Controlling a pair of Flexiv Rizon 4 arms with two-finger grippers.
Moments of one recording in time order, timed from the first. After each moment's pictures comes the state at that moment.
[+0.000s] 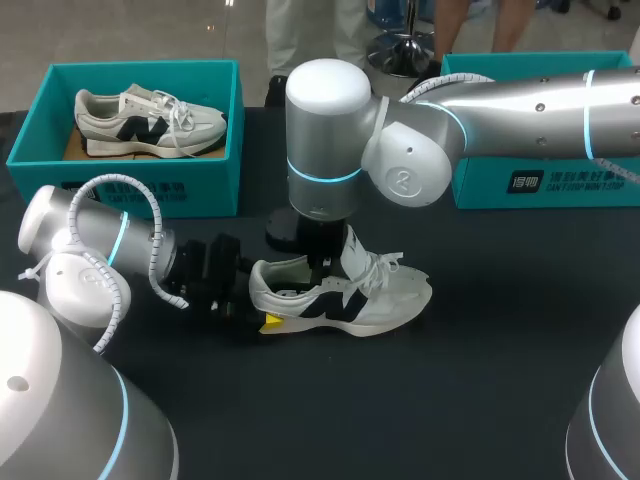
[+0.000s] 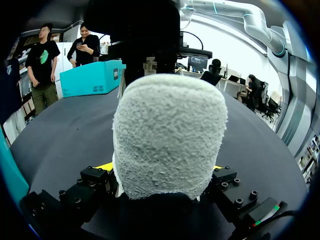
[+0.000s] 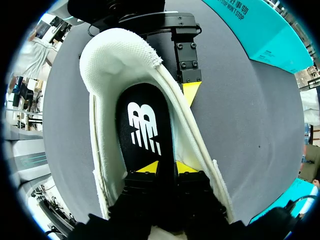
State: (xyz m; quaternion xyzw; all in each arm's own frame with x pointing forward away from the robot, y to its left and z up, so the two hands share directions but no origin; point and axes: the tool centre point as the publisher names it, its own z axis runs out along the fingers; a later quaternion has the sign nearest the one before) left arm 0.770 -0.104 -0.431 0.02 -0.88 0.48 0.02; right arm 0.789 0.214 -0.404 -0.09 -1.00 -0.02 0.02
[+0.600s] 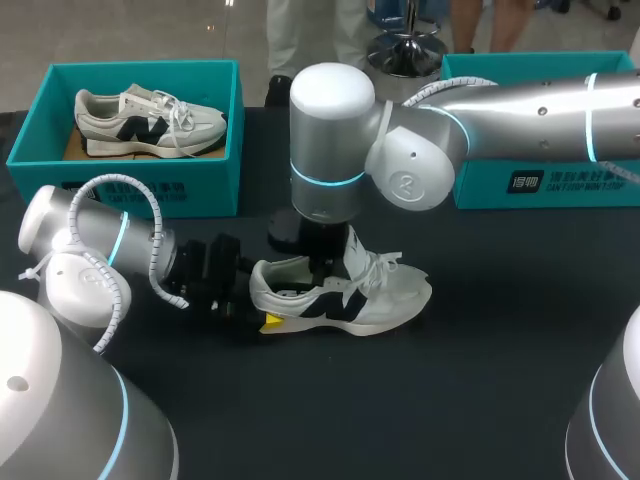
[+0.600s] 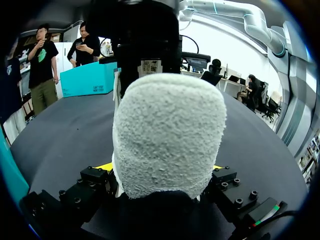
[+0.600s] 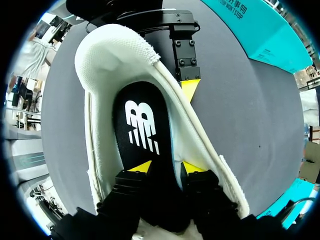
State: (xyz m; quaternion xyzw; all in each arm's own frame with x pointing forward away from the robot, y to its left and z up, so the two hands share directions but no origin) left arm 0.771 -0.104 -0.431 0.02 -0.88 0.48 0.02; right arm 0.790 0.213 -0.408 -0.08 -1.00 -0.02 0.02
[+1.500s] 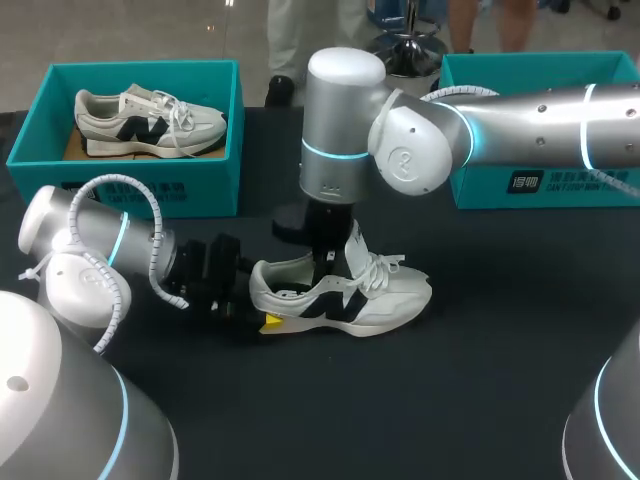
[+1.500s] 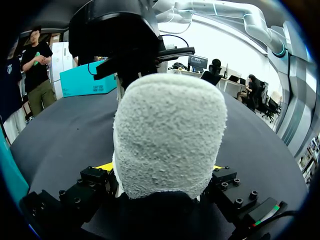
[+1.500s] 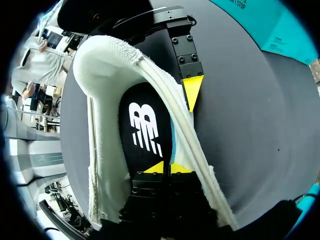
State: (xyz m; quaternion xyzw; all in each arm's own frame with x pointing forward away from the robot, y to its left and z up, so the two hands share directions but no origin) left arm 0.771 -0.104 -0.432 0.02 -0.88 0.48 0.02; right arm 0.784 0.216 -0.415 -0.09 -0.99 -0.05 0.13
